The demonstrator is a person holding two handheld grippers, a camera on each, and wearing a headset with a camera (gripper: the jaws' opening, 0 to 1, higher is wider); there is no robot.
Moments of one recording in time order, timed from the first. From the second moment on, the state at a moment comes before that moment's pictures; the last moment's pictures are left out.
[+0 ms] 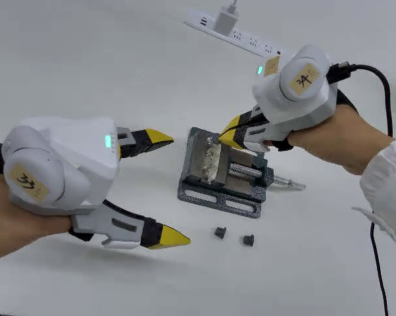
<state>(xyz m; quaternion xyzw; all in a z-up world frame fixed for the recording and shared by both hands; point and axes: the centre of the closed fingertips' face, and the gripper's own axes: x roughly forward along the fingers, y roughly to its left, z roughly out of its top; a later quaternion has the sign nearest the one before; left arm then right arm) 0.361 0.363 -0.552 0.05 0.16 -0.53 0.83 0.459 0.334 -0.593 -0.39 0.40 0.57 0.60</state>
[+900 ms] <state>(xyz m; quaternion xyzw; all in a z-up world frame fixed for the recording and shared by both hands) 0.360 0.360 -0.545 0.05 0.16 -0.54 0.83 0.461 0.330 -0.596 -0.40 0.40 0.57 0.60</state>
